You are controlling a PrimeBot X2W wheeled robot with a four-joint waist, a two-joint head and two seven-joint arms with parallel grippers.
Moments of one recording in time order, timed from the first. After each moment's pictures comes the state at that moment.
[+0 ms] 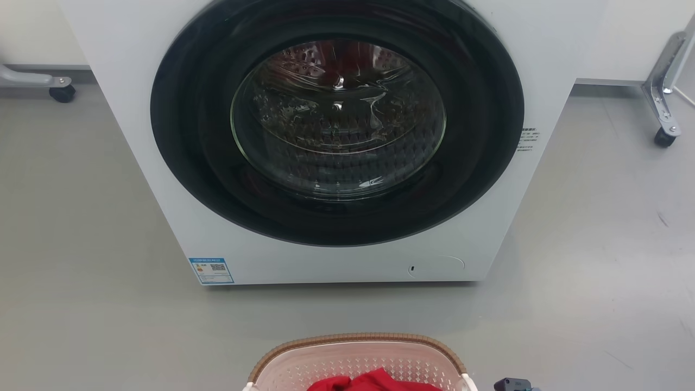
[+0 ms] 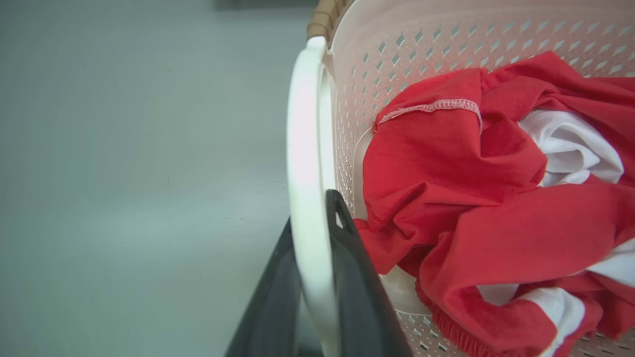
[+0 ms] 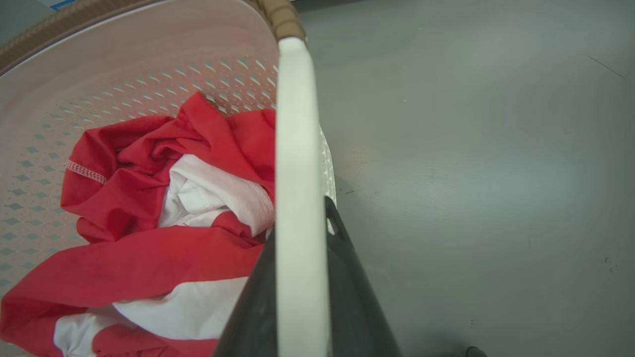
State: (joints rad) left arm -0.30 0.05 -0.75 1.17 -0.74 0.07 -0.08; right arm -0.37 -0.07 1.10 1.00 1.19 -0.15 -0.05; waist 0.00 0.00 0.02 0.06
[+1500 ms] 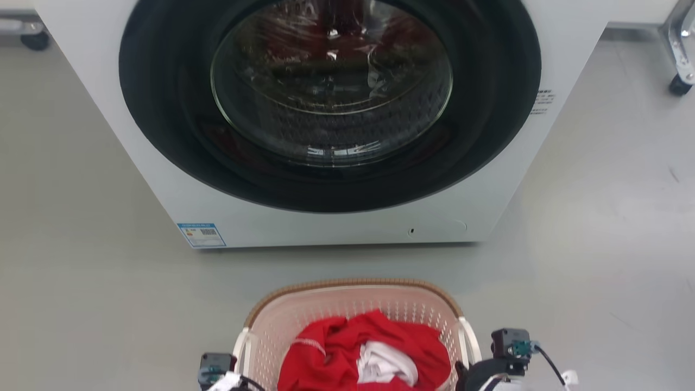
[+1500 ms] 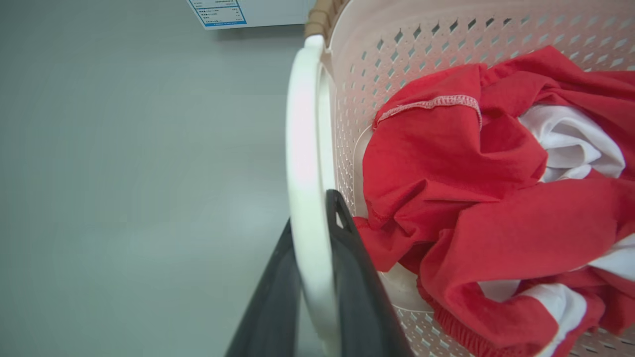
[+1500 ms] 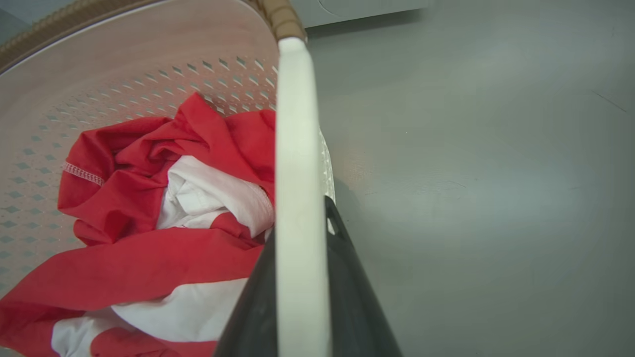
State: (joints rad) left arm -0.41 0.05 -0.77 1.16 -0.76 0.08 -0.12; right arm -0.52 -0.08 1.20 1.03 1.28 -0.15 -0.12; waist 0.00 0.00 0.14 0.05
